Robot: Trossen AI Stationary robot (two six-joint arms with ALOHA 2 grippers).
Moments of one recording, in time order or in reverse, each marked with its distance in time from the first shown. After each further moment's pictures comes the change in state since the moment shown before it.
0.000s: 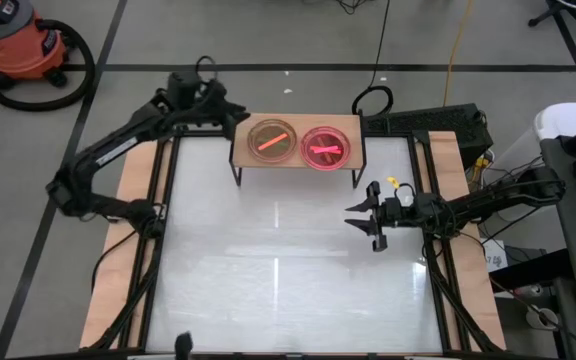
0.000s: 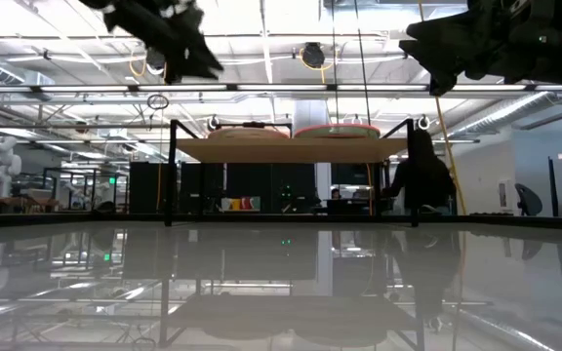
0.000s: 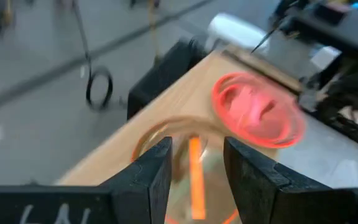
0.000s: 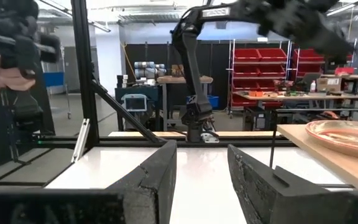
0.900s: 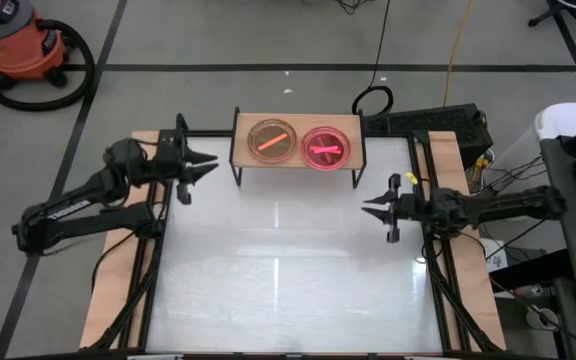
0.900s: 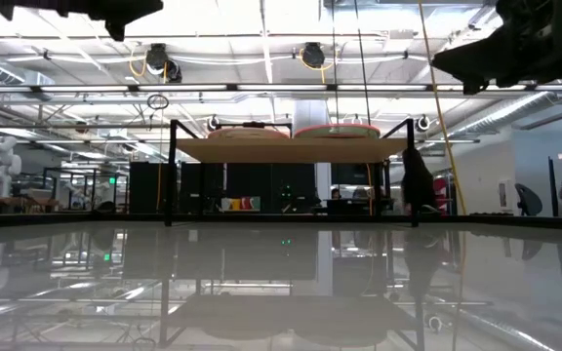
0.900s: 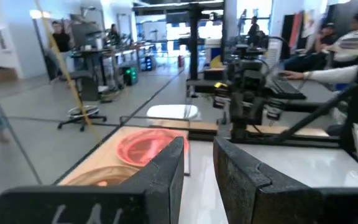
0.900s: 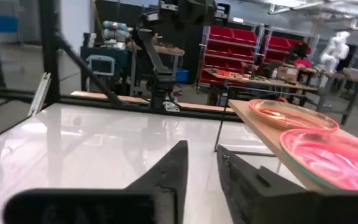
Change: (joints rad) left arm -0.355 -0.754 -0.538 0.297 -0.086 0.124; right arm -0.041 -0.565 0.000 -0.709 0.090 -0.117
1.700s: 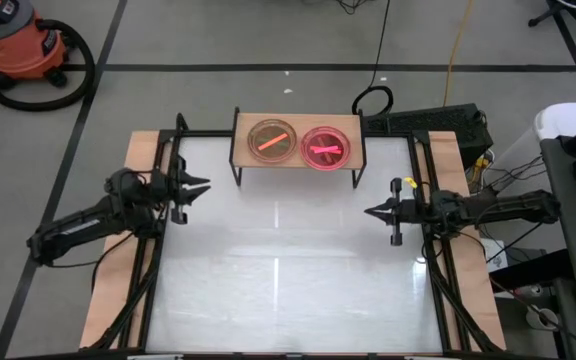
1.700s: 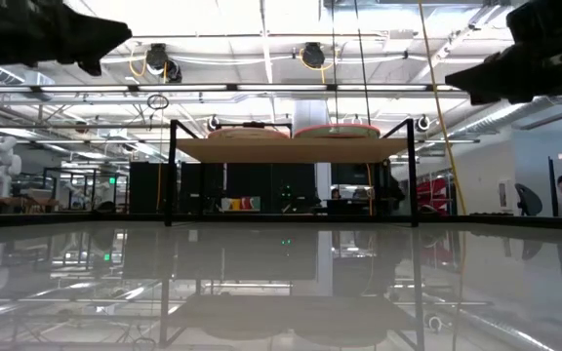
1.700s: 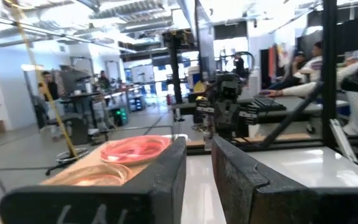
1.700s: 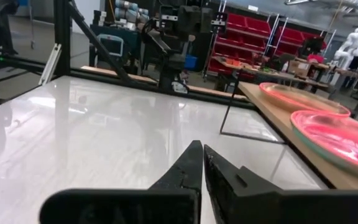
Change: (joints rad) left arm -0.049 -0.395 -0.450 0.234 0.034 0.030; right arm 0.001 -0.153 -0.038 -0.184 -0.048 -0.071
